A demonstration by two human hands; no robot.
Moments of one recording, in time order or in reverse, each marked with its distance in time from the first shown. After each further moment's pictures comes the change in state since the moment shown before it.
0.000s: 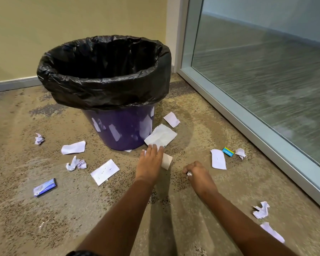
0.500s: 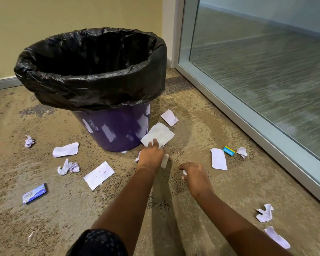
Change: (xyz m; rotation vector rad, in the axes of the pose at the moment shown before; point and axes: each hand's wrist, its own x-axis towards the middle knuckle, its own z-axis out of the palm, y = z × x) left_hand 0.044 0.004 -0.004 0.106 -0.136 0.064; right_hand 0.008 -0.007 0.010 -0.051 0.086 -0.012
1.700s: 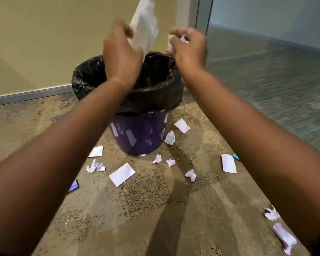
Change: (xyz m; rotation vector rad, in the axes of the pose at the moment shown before) left_hand -0.093 -0.101 -0.230 -0.856 1.086 -0.304; right_hand 0.045 -0.235 -0.222 0.995 0.574 -0.256
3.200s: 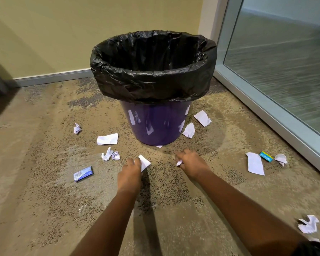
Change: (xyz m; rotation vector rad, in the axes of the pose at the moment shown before) left_hand -0.200 -0.229 0.051 0.738 -0.781 -0.267; right_hand -0.139 0.247 -0.019 -1.139 -0.933 0.056
